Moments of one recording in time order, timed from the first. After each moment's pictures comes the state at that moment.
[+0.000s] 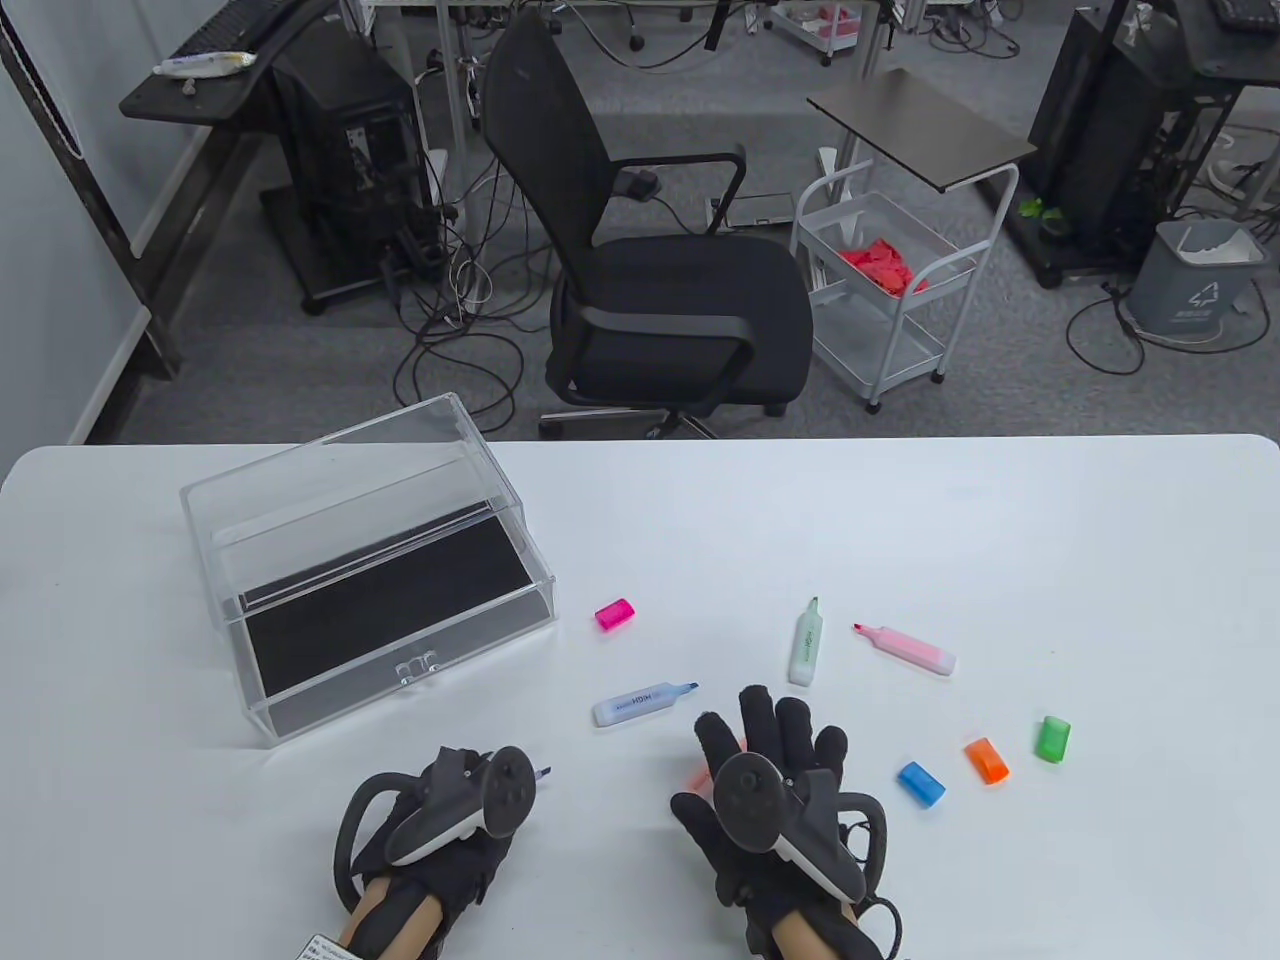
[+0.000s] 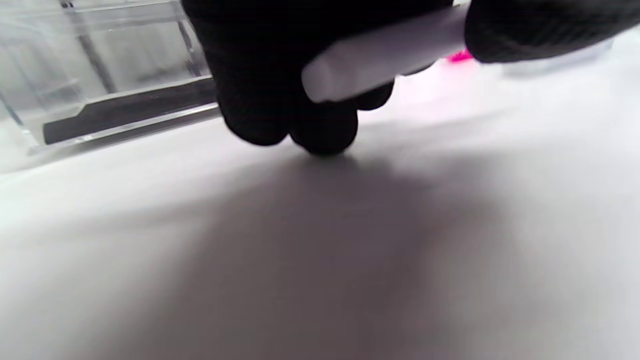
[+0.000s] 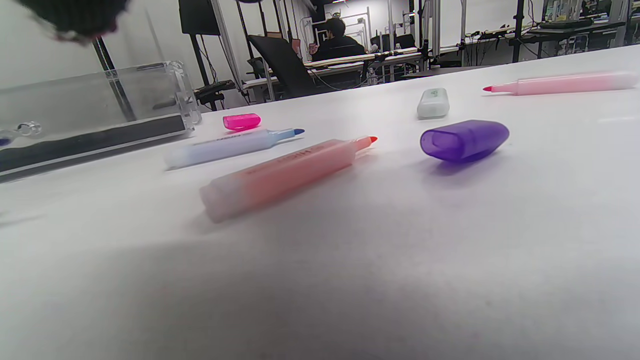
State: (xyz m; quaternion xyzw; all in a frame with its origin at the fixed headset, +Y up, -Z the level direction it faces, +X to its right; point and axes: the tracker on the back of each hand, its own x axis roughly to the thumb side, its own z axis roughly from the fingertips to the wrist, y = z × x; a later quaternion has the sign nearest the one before) left_hand -0.184 -0.747 -0.286 -0.16 -0.08 -0.01 0.98; right_hand 0.092 -0.722 -0.262 0.04 0.01 0.99 0.12
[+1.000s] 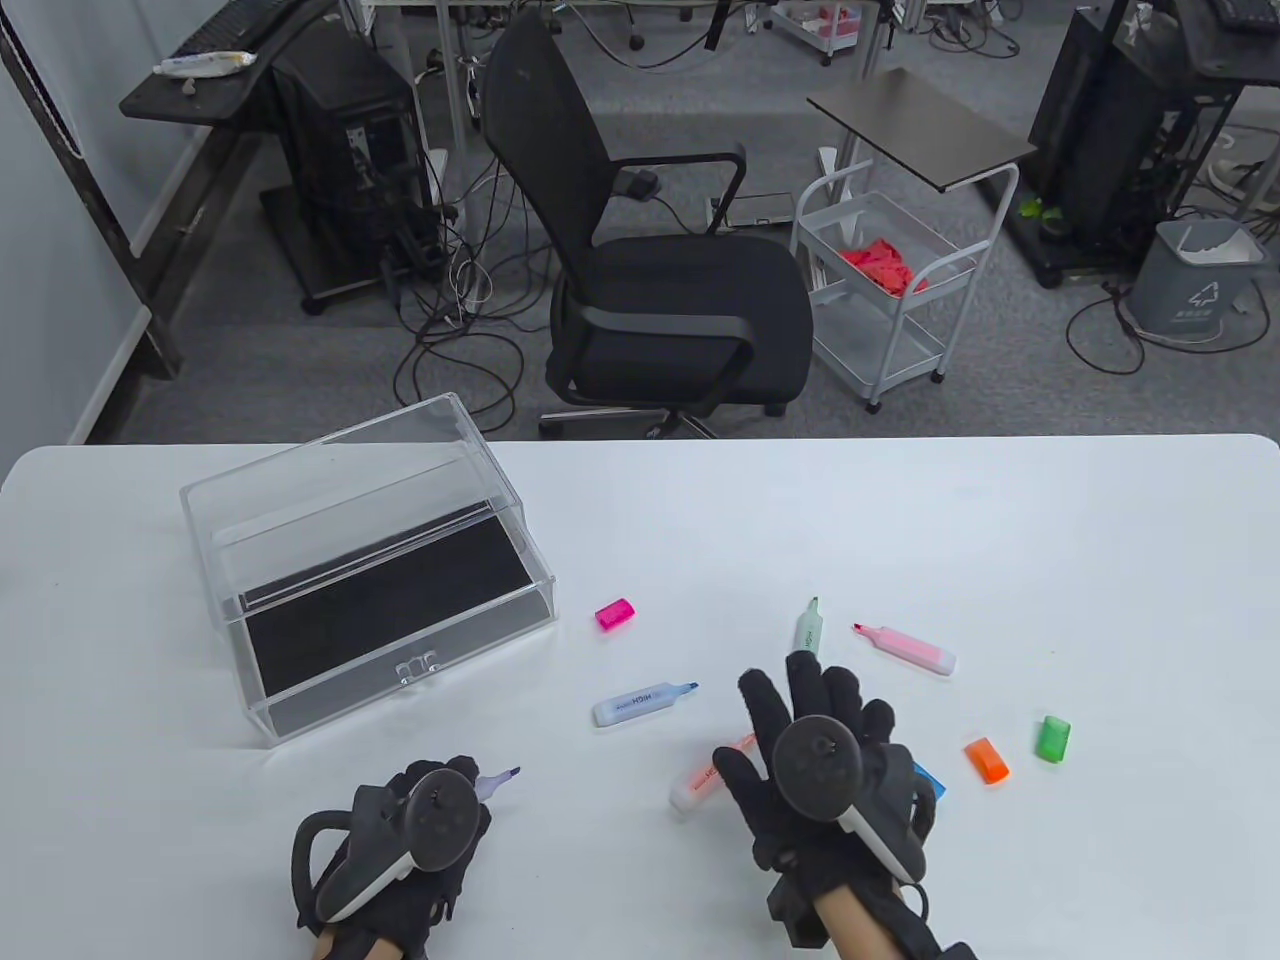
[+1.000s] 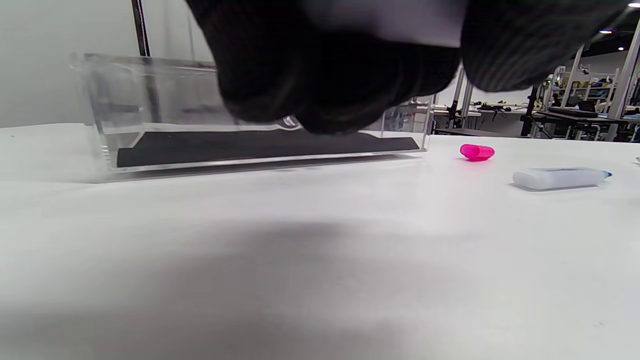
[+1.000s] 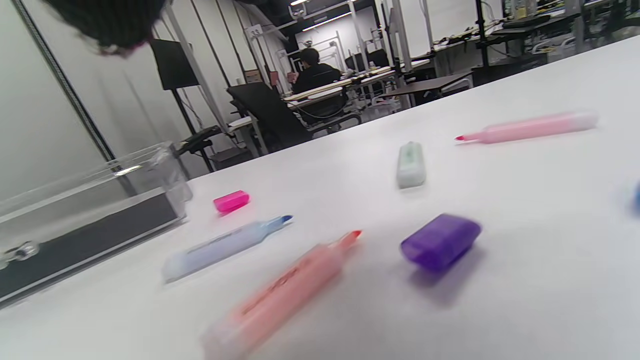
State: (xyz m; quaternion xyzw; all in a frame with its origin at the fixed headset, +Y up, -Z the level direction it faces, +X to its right) left_hand -0.217 -0.724 -0.256 -0.06 -0.05 0.04 1.00; right_hand 0.141 -0.667 -0.276 -0.02 -0.01 0.98 0.18
